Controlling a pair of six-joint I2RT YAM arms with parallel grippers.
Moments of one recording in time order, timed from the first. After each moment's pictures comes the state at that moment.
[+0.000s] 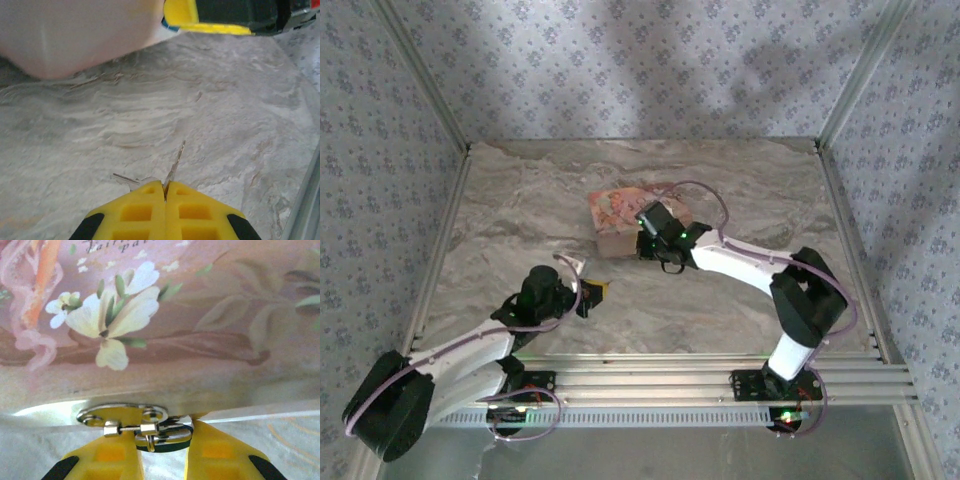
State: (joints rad) left arm -0.63 0.96 0.20 0.31 0.34 -0.41; right arm 0.80 1.67 1.16 -0.42 0.09 0.73
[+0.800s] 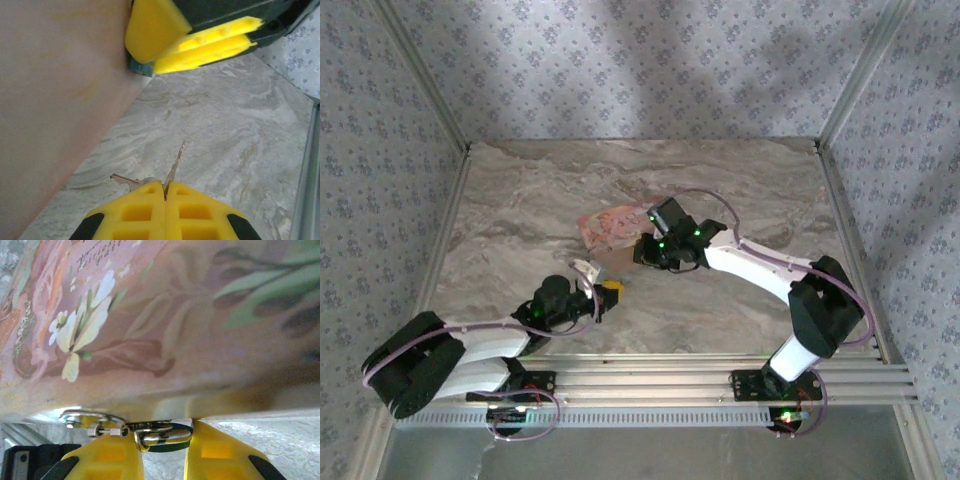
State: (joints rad) left arm -0.78 1.19 0.15 0.74 0.24 -0.37; right arm 0.75 1.60 1.14 -0.48 -0.24 0.85
